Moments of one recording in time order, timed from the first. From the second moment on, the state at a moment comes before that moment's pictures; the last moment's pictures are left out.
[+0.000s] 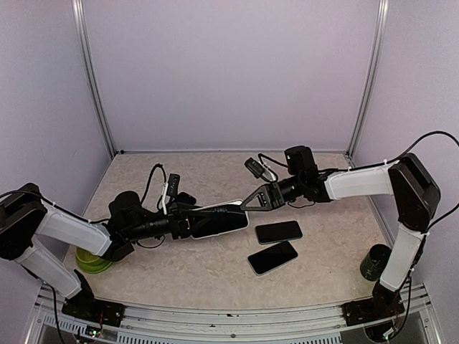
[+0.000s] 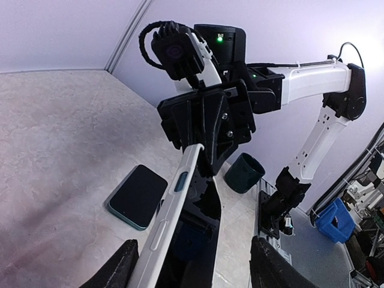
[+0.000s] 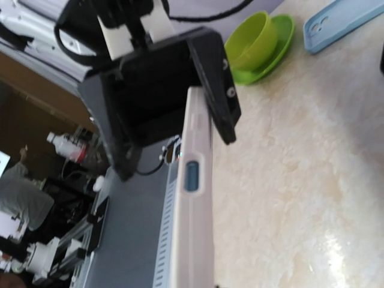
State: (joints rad) left arm -0.78 1.47 0.41 1.06 0.46 -0.55; right arm 0.62 1.82 1.11 0.21 -1.24 0.38
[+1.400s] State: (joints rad) left arm -0.72 1.52 0.39 1.15 0.51 -0.67; right arm 0.59 1.80 1.07 0.26 -1.25 0.37
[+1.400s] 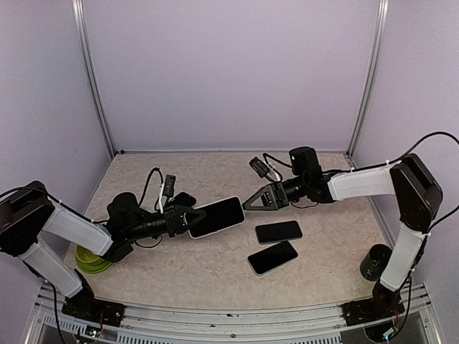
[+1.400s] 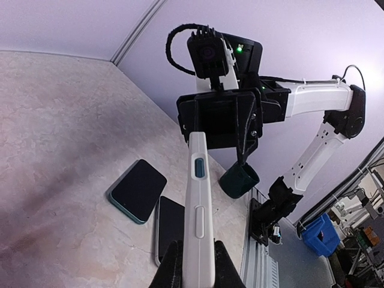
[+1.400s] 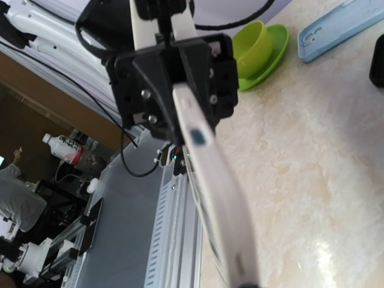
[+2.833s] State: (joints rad) left arm -0.71 1.55 0.35 1.29 0.50 -0.74; right arm 0.66 1.87 1.07 0.27 -1.23 0.42
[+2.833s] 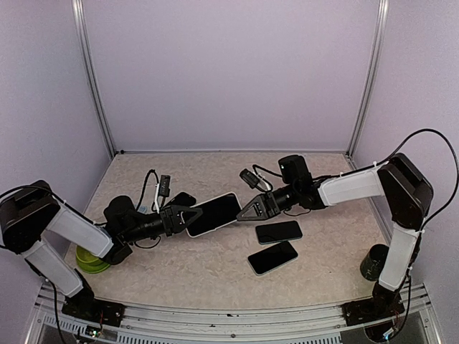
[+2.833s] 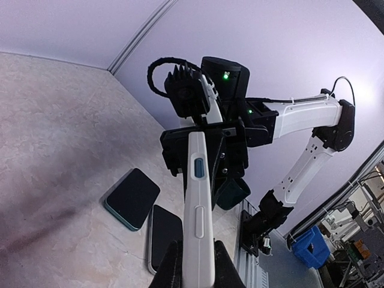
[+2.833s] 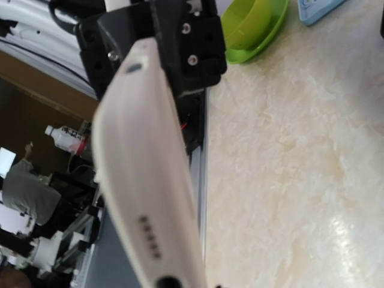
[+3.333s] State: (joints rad) left arm -0.70 1.55 0.34 1.29 0.48 -0.75; right arm 0.66 1.87 1.13 0.13 -1.15 0.32
